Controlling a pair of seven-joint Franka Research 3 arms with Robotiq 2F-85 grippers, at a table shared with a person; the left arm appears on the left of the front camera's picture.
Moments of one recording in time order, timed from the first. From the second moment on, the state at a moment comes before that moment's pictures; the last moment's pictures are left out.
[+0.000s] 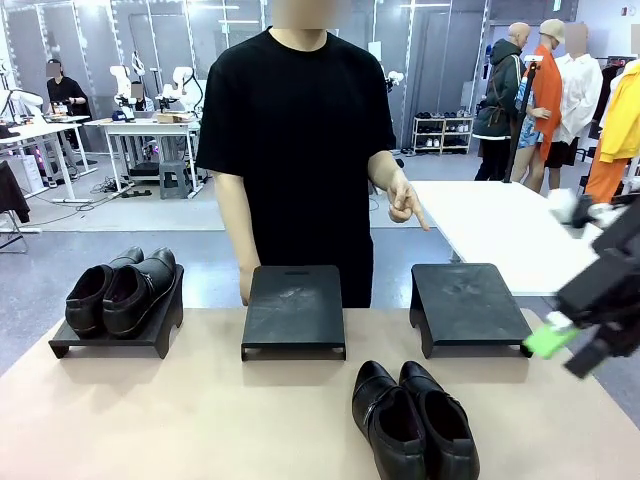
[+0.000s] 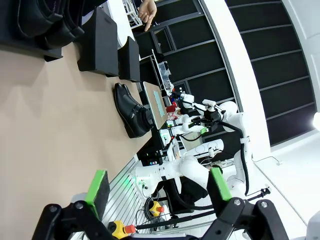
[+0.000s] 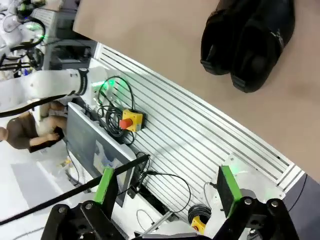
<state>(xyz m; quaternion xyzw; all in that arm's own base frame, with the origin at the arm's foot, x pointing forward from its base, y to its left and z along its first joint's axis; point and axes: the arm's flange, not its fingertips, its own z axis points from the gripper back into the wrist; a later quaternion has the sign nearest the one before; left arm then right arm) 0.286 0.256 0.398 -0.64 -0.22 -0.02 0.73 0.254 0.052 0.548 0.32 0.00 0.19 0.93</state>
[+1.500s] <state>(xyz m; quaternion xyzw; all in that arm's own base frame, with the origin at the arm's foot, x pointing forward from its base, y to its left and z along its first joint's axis) 0.285 0.256 0.398 -0.64 -0.22 -0.02 0.73 0.342 0.190 0.403 0.11 -0.05 0.07 0.99</state>
